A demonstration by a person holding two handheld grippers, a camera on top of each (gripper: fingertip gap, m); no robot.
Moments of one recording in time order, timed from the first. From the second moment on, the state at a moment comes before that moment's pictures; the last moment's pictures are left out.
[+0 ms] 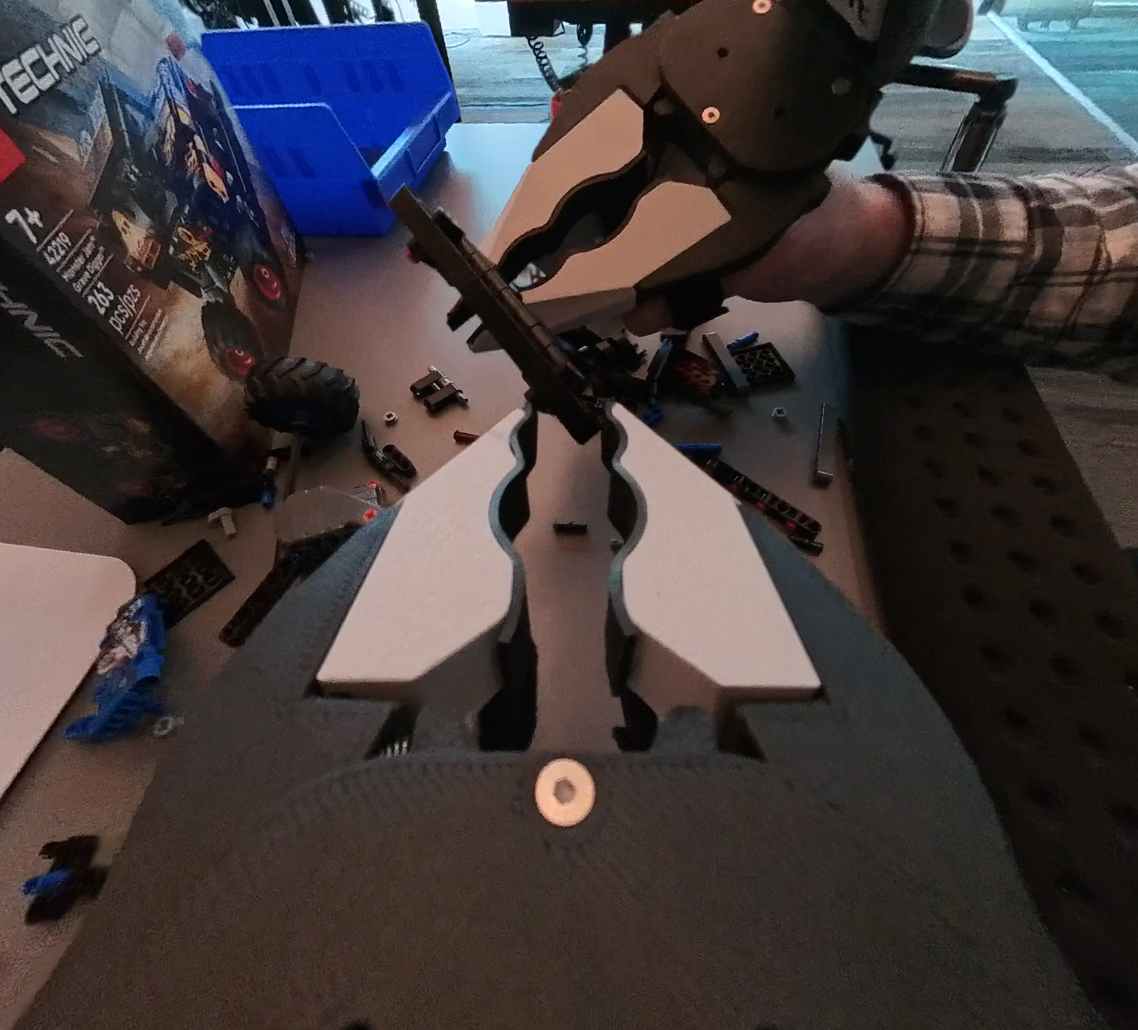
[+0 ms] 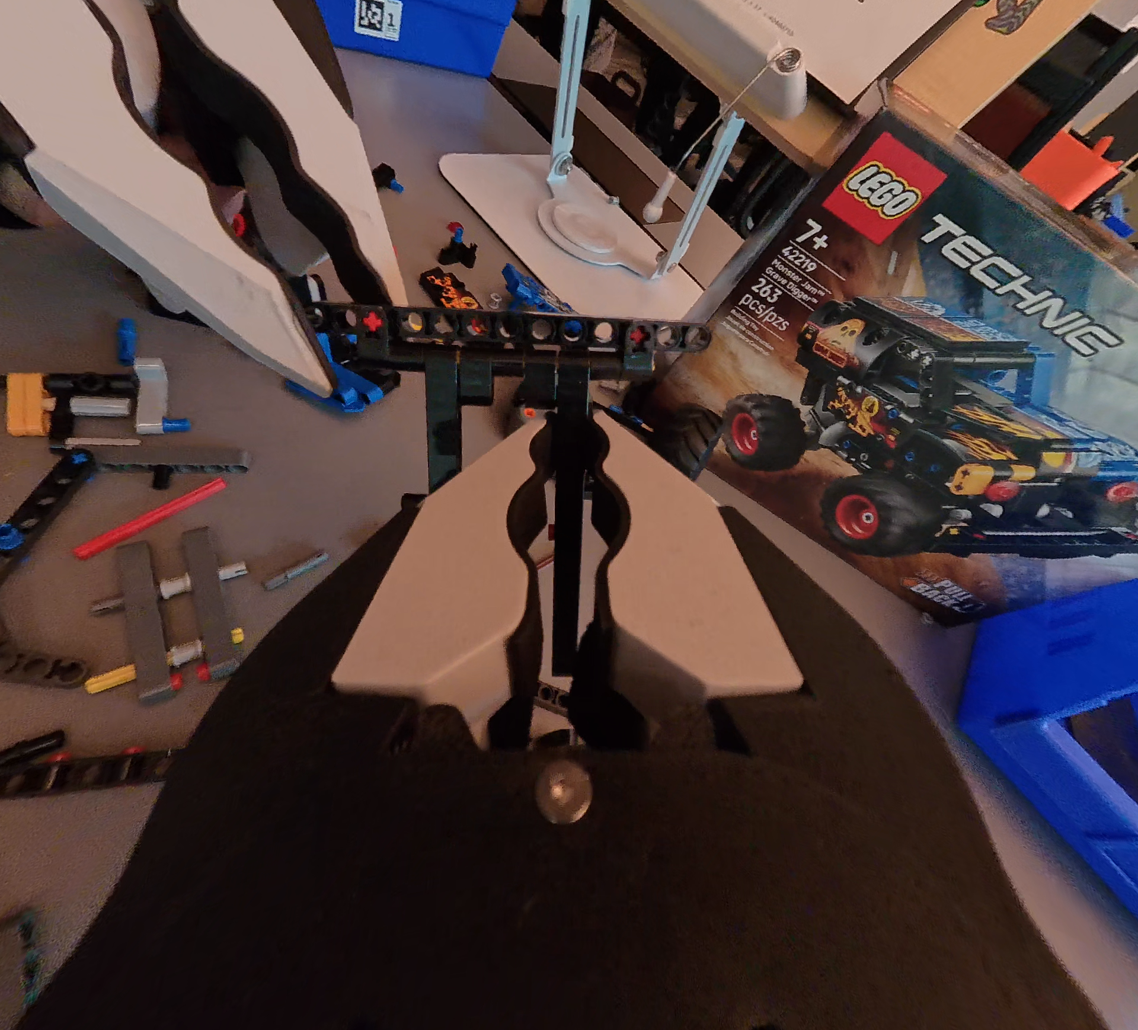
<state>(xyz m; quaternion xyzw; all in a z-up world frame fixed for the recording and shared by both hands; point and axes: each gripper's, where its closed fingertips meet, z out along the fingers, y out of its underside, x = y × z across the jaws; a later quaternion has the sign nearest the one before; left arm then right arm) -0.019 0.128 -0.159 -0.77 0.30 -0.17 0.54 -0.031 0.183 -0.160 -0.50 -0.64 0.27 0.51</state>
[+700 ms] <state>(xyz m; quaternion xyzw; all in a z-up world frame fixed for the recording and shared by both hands) -0.025 0.147 -0.155 -0.77 0.15 -0.31 0.54 -0.035 0.167 -0.163 -0.47 -0.67 0.24 0.52</state>
